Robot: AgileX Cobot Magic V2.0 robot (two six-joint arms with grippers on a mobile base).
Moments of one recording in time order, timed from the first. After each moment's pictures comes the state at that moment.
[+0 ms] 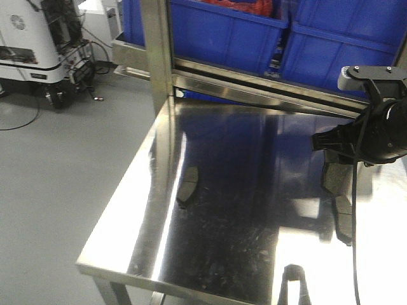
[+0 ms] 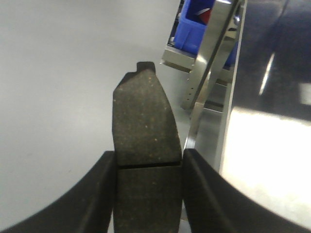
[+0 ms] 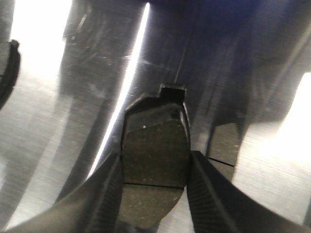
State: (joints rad) left arm -0.02 0.92 -0.77 0.05 0.71 -0.19; right arm 0.14 1.42 -1.16 0.02 0.82 0.07
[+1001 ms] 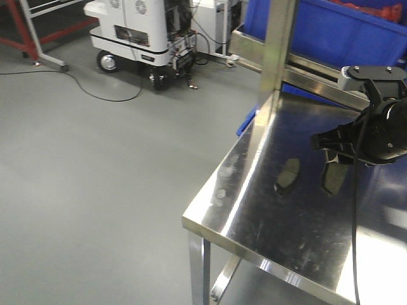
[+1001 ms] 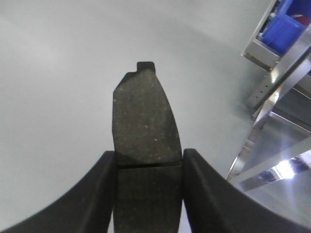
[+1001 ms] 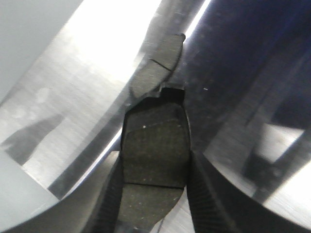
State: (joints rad) left arm -0.02 0.92 -0.77 0.05 0.71 -0.19; right arm 0.14 1.42 -1.16 0.02 0.82 0.07
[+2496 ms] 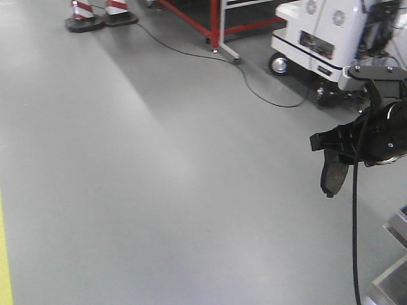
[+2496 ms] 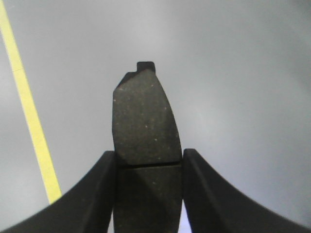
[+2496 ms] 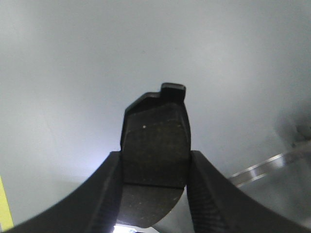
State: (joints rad) left arm -0.02 0.92 -0.77 0.05 0.71 -0.19; right arm 0.14 1.42 -1.16 0.02 0.82 0.07
